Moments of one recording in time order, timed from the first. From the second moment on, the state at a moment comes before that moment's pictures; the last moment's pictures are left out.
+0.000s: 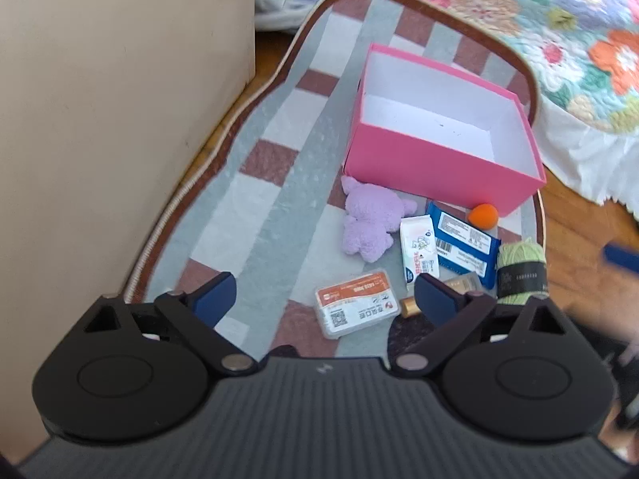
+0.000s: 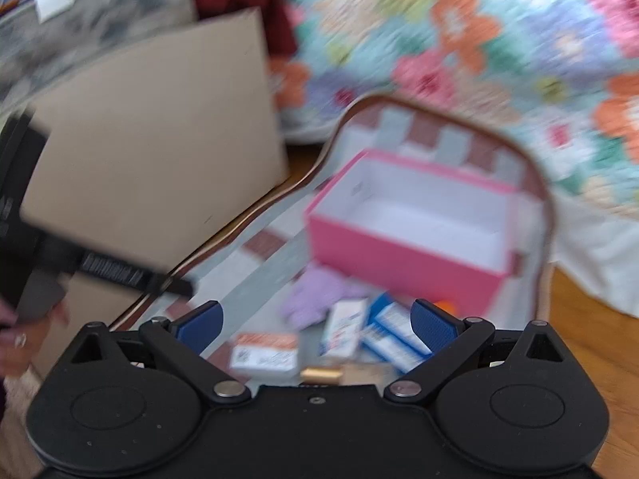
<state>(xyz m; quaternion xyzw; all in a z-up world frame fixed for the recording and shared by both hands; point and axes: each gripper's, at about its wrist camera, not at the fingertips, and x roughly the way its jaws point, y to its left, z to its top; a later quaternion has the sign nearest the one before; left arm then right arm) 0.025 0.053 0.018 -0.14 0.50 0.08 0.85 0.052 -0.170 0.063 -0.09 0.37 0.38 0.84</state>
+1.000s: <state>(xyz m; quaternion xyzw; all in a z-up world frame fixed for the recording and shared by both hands) 0.060 0.076 -0.144 -0.31 0.56 0.02 0.77 0.084 -0.059 -0.097 -0.19 0.47 0.47 0.72</state>
